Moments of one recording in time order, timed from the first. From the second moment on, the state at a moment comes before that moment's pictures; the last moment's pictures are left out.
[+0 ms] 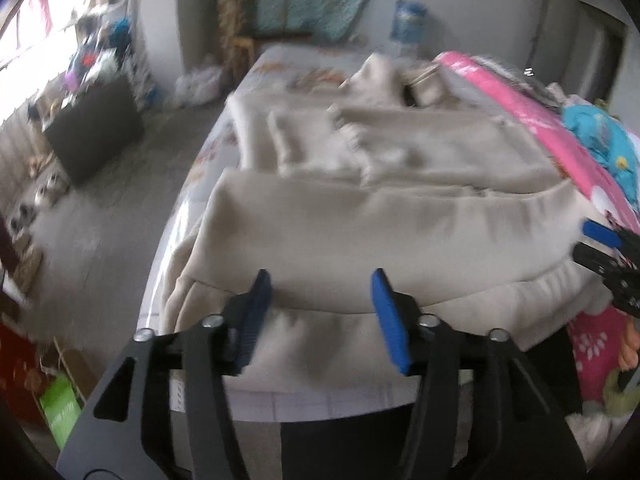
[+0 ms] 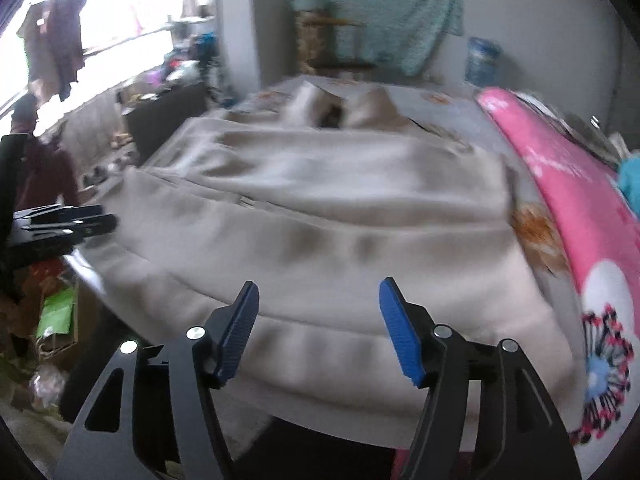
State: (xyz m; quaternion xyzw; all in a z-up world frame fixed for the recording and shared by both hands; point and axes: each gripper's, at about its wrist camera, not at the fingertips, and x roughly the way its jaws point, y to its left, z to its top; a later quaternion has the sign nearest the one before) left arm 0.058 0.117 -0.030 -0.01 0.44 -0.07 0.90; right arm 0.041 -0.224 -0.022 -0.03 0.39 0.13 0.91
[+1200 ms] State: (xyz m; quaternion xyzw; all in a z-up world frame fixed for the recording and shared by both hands) left arm 0.103 0.032 -0.036 0.08 0.46 0.00 0.88; right arm 0.117 -0.238 -0.027 -0.01 0.46 0.06 0.89
